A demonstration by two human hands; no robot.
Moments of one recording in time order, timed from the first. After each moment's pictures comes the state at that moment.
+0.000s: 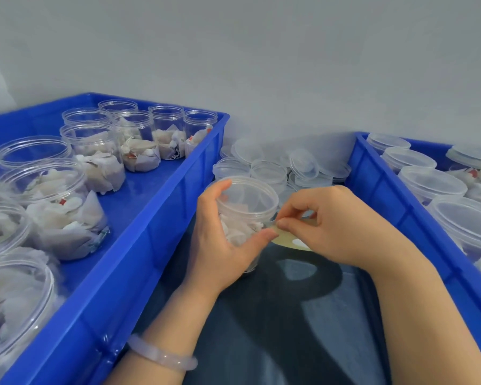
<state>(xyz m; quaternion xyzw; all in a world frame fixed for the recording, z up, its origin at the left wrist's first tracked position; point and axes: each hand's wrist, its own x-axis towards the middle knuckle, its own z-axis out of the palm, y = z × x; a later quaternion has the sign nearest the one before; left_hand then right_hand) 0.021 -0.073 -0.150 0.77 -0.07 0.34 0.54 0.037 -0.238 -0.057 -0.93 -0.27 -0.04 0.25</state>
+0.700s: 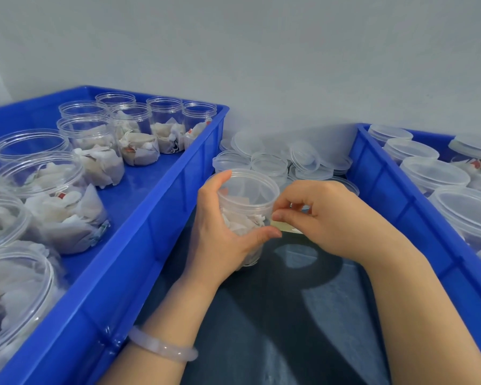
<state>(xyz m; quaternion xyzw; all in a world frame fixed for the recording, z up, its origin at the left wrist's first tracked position) 0.023 -0.072 -0.153 0.77 -0.06 0.32 0.55 0.043 -0.235 -0.066 -0.92 -0.30 -0.04 0.26</state>
